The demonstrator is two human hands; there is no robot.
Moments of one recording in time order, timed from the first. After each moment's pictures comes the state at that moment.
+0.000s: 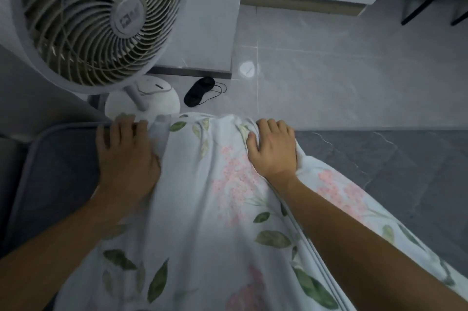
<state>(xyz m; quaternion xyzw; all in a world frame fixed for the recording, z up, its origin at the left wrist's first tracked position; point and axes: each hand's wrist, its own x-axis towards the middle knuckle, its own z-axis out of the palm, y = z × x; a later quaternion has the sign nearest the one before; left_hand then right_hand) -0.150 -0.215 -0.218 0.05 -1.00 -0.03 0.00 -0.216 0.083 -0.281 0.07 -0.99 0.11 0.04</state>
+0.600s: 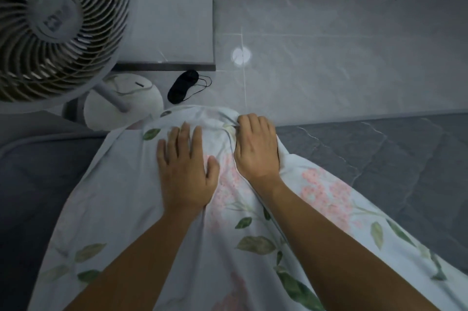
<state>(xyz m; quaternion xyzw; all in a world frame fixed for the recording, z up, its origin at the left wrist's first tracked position) -0.160 -0.074 -0.269 0.04 -1.00 -0.06 -0.03 -0.219 0.088 -0.283 0.10 -0.98 0.18 0.08</state>
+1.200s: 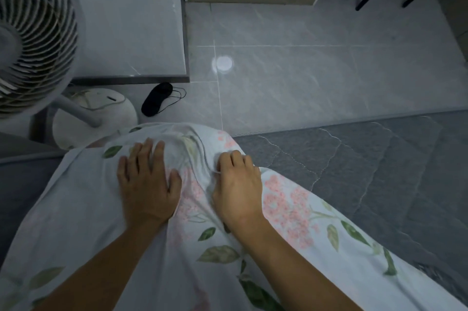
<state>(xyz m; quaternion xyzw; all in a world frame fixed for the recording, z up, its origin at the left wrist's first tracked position) -0.161 -0.072 -0.277 0.04 -1.00 -0.05 0.02 -0.162 0.114 -0.224 0.02 -0.98 0.17 -0.05</state>
